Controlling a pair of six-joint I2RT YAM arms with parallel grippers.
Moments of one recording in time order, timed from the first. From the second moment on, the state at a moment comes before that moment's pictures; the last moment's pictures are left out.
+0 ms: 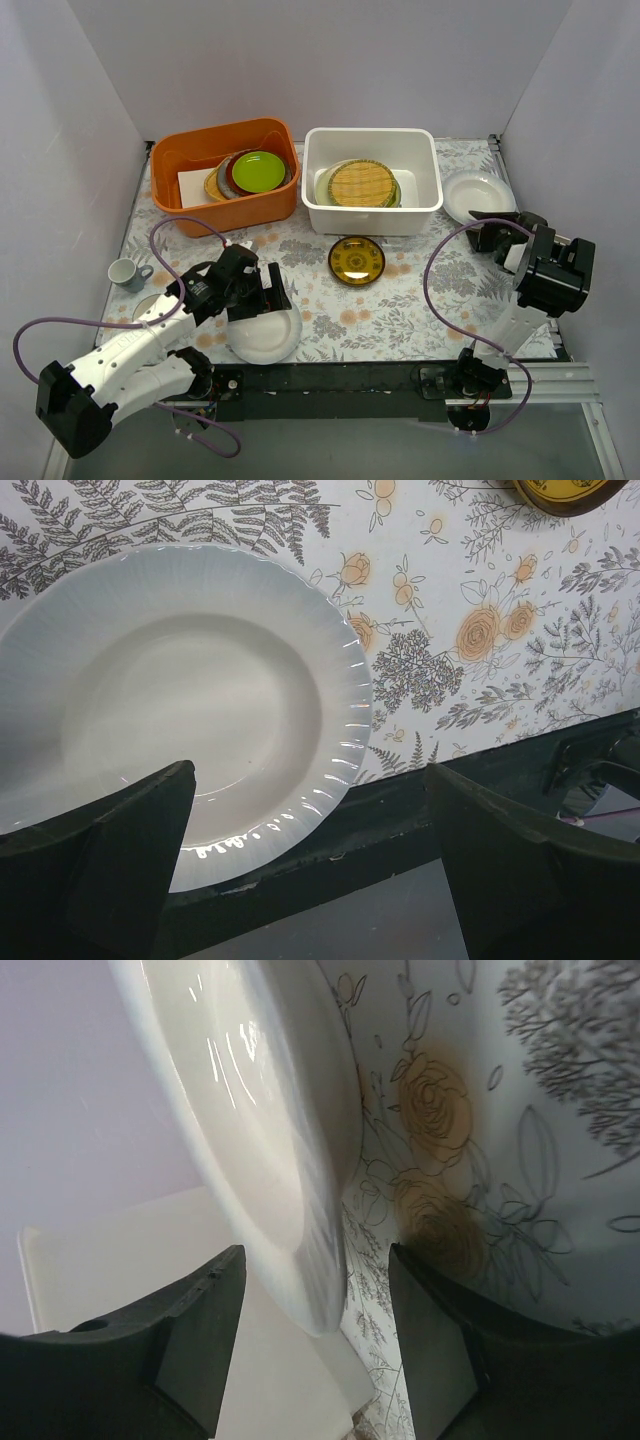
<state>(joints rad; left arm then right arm) -0.68 0.92 0.70 -0.76 0.06 -0.83 -0.43 1.83 0.69 0.55 -0.41 1.31</state>
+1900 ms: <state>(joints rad) -0.71 0.84 0.70 -0.76 0.06 -0.83 -0.39 1.70 0.73 0.52 -0.40 1.40</state>
